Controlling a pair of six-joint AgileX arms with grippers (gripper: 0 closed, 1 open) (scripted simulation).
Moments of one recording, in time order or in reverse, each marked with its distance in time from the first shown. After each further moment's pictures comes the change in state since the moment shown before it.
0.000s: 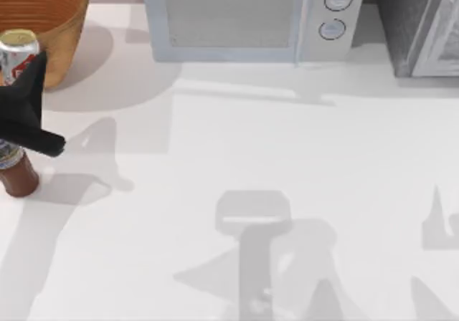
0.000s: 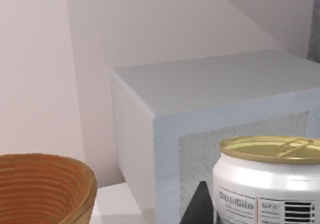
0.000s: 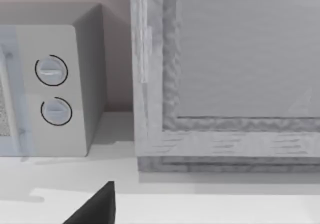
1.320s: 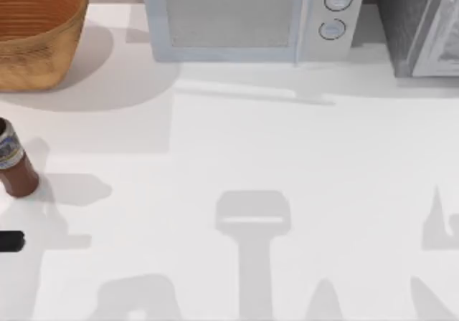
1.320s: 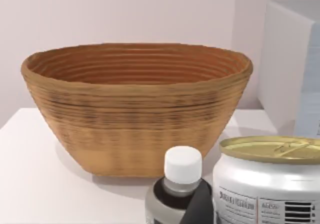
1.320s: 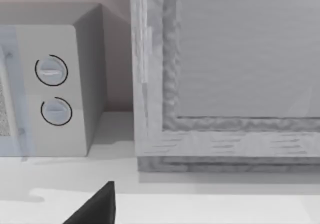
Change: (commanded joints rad) left arm 0.110 -0.817 -0.353 -0.490 -0.283 -0.031; right arm 0.000 0.000 0.000 0.000 0.000 0.000
